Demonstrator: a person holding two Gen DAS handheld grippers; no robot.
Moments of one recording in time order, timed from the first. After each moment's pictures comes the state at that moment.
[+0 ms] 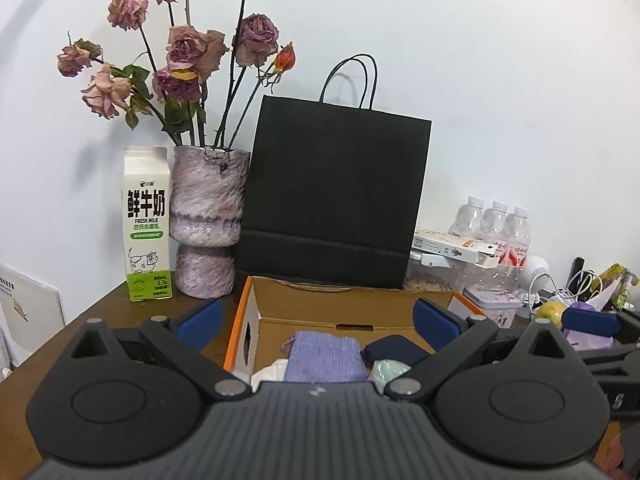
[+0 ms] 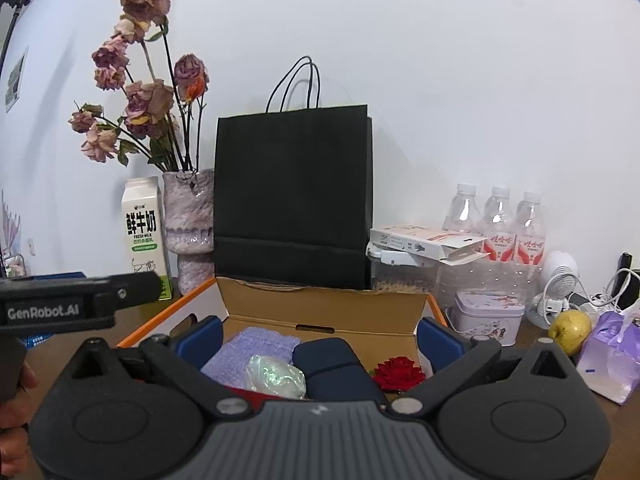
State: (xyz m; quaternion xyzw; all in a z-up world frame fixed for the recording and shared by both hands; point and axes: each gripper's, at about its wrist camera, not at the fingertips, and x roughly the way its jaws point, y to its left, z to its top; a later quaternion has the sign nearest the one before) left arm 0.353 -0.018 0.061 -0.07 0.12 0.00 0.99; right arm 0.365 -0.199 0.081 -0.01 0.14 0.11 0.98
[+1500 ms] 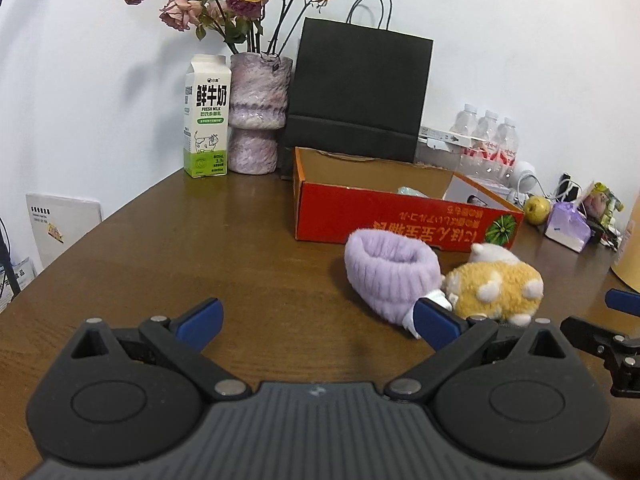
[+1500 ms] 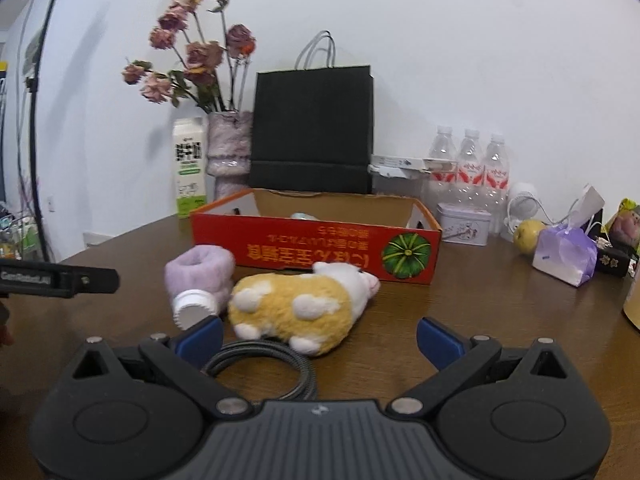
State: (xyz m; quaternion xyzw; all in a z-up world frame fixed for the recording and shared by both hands) left arm 0.201 0.020 -0.006 -0.06 0.23 -0.01 0.97; right arm 0.187 -0.209 0.012 -0.03 0.18 0.11 0.98
